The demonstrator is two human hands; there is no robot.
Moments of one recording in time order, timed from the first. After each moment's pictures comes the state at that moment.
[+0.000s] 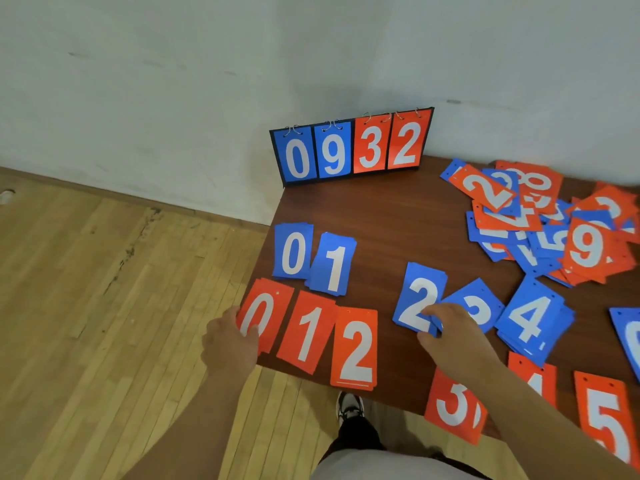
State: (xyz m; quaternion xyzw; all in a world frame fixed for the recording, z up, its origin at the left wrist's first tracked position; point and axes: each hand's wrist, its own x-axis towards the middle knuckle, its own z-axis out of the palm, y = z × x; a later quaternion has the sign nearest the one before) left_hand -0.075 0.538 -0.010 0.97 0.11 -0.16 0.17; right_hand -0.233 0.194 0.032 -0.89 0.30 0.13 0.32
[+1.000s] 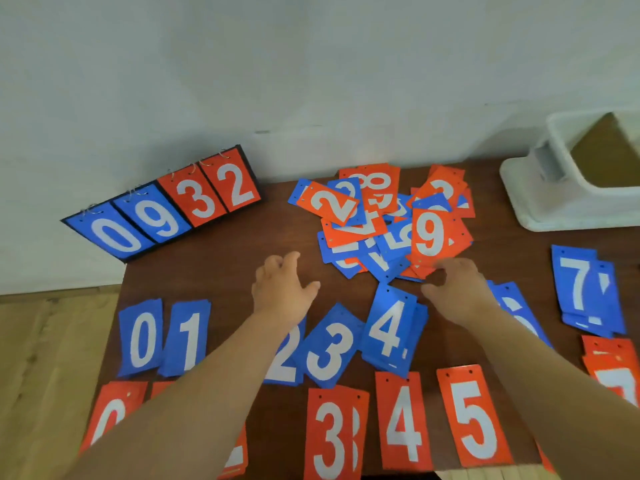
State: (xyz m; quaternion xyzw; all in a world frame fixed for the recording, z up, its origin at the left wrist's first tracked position) left_hand -0.084 0.131 0.037 0.94 -0.27 -0.19 0.10; right_hand -0.303 -0.085 0.036 -0.80 0.50 0.08 0.31
